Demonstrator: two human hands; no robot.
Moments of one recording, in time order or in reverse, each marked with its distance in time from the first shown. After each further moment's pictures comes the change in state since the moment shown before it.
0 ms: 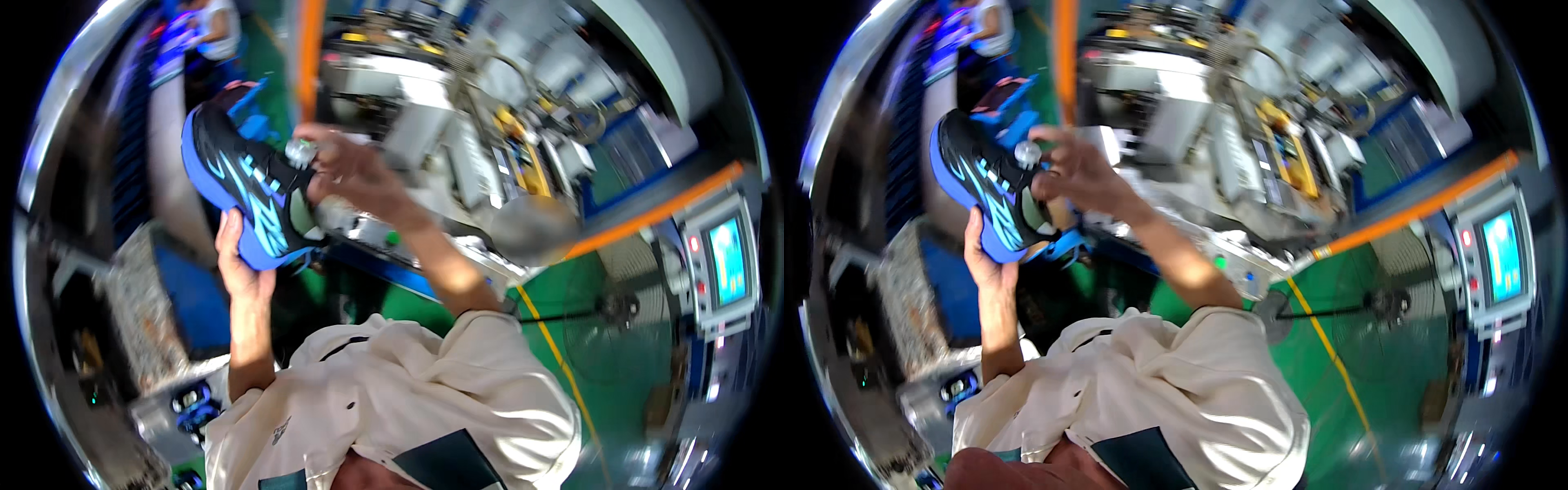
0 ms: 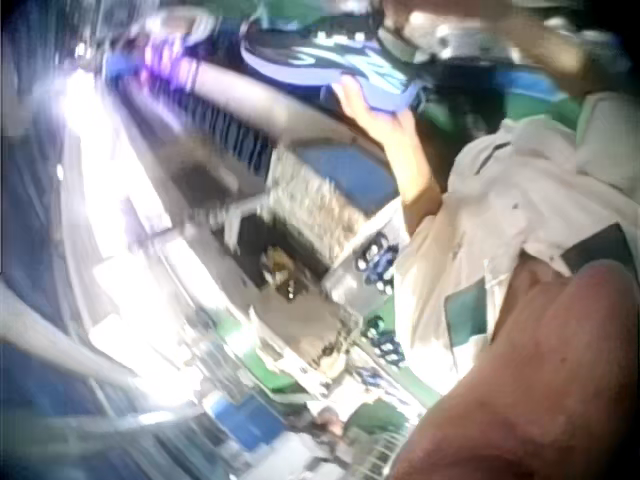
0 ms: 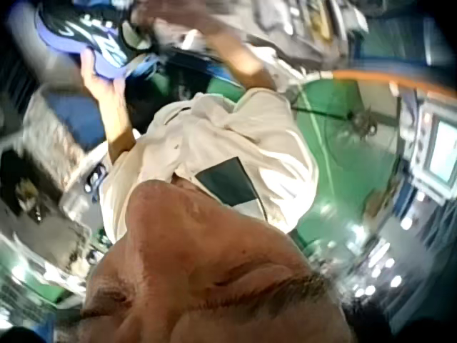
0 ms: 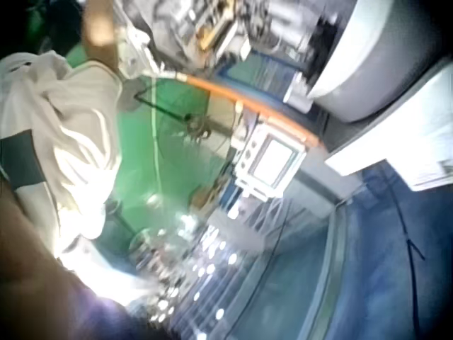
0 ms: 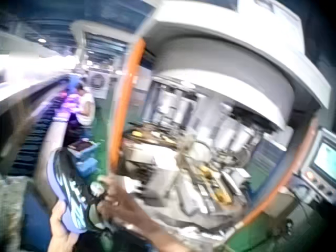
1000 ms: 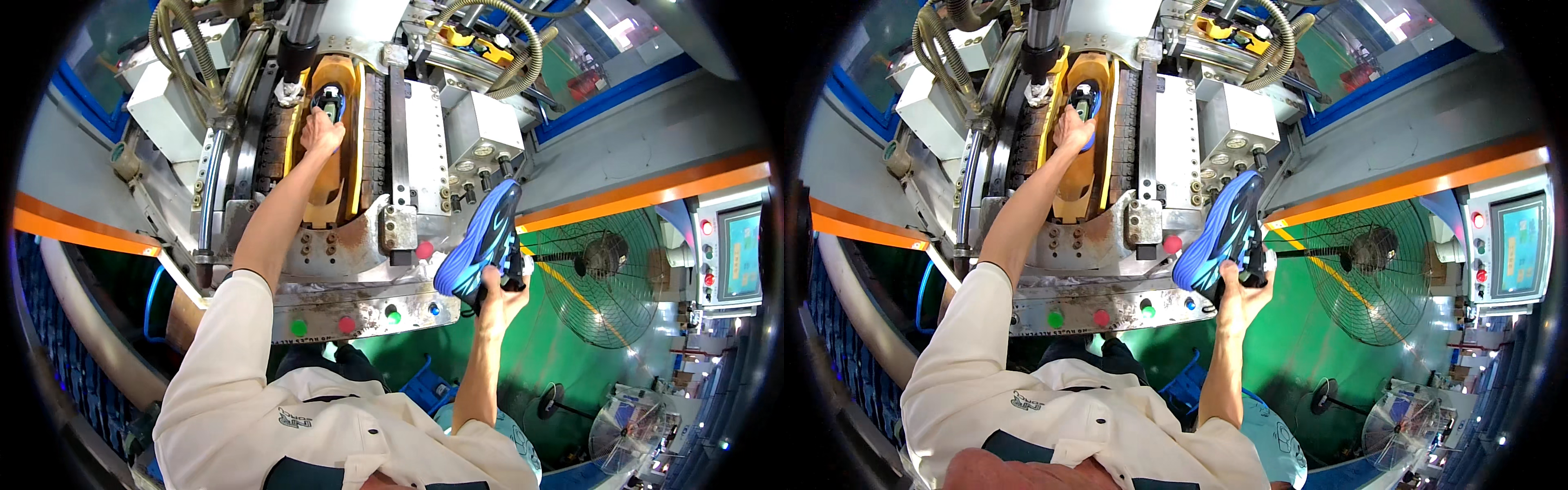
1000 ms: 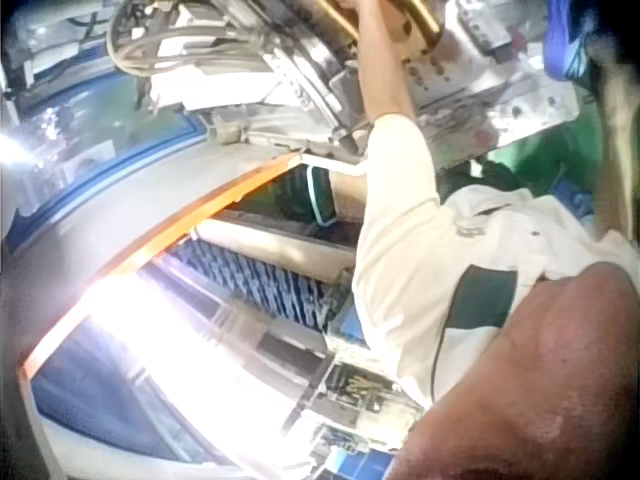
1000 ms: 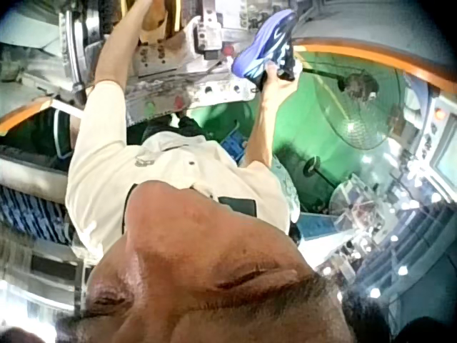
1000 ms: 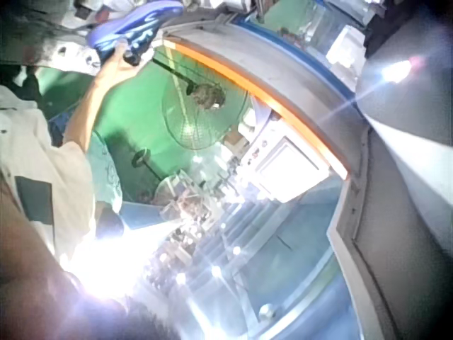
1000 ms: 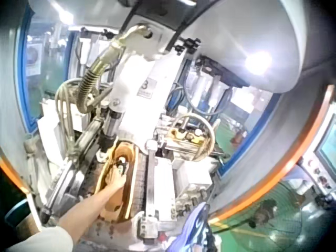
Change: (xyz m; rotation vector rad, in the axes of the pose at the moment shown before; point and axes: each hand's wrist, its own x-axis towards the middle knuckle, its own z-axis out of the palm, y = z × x) left_hand 0.296 -0.632 0.140 1.786 -0.411 -0.260; right_hand -0.293 -0.058 -0.284 -0.606 1.901 -0.118
